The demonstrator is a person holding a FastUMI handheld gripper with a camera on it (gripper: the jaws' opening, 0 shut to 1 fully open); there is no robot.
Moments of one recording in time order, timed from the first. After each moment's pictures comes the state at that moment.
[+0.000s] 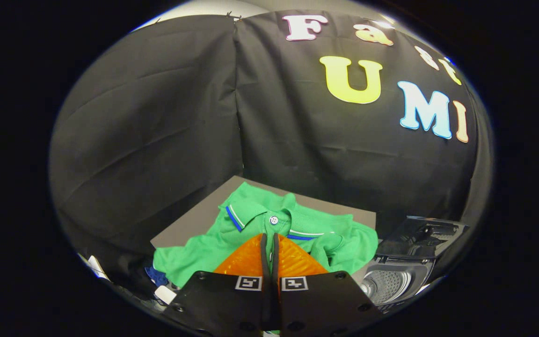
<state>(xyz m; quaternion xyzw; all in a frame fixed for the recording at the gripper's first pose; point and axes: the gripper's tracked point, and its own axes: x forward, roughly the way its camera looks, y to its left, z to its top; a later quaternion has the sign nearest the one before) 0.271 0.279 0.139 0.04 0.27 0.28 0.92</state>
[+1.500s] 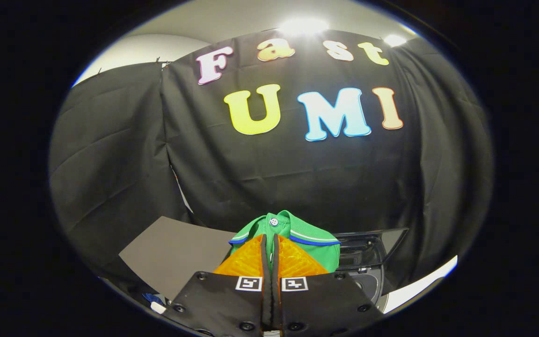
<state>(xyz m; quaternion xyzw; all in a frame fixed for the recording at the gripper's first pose) 0.321 -0.045 0.140 0.14 0.22 0.14 0.96</state>
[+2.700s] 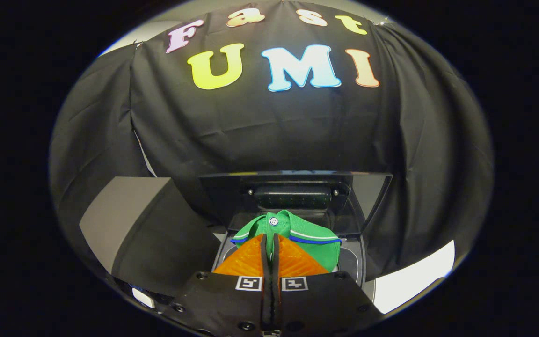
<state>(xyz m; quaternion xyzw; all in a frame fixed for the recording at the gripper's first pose) 0.323 -0.102 -0.048 0.11 0.33 0.09 0.93</state>
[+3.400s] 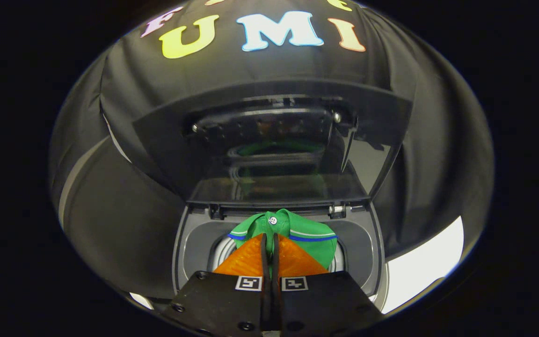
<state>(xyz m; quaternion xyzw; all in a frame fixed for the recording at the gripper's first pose) 0.343 -0.102 -0.182 0.11 0.42 0.04 0.90</state>
